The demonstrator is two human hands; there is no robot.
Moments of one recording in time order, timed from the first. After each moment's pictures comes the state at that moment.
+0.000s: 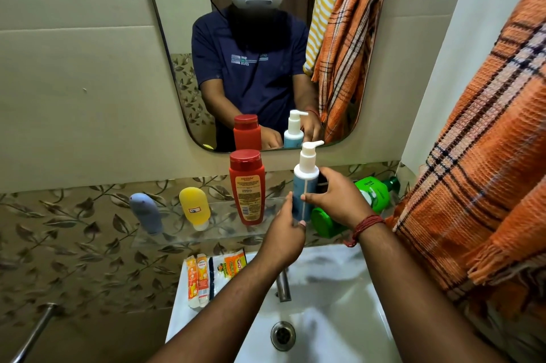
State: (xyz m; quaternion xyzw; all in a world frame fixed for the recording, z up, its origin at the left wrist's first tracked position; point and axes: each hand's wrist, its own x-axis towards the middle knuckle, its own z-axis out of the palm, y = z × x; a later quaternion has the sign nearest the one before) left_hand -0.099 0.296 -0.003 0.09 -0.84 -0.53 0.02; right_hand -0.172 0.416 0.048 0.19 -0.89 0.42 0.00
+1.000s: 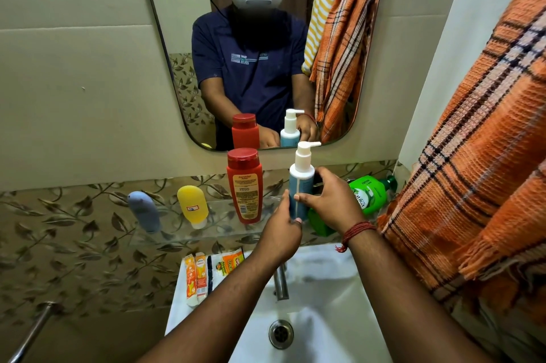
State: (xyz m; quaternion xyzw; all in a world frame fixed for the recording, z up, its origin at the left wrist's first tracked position) left_hand -0.099 0.297 0.003 0.10 -0.85 -0.52 0.02; right_hand -0.169 0.413 0.031 0.17 -0.89 0.41 0.06
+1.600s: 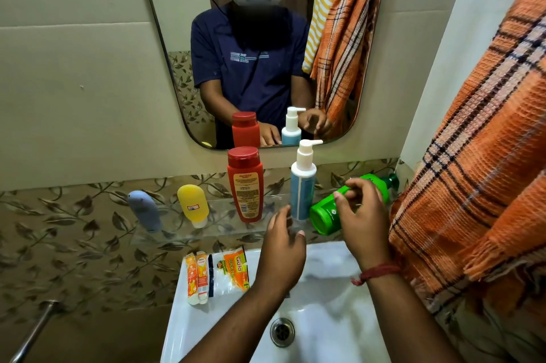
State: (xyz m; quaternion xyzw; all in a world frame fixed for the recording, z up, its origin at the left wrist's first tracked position) left_hand -0.066 0.307 -0.021 0.11 -0.84 -0.52 0.12; right_hand -0.136 0.443 0.007 0.08 -0.81 0.52 0.25
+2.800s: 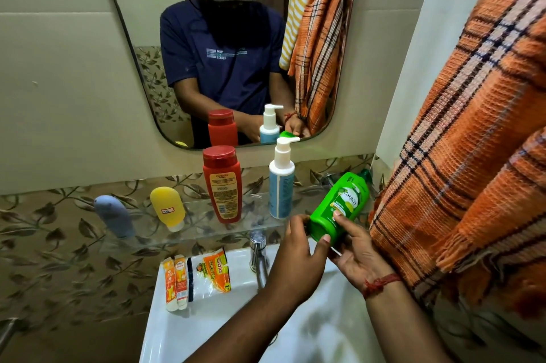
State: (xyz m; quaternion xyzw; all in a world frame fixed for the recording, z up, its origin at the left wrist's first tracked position) left_hand -0.064 0.355 -0.024 -0.01 -0.84 -0.52 0.11; right_hand -0.122 0.472 -0.025 -0.17 -0.44 0.87 -0.15
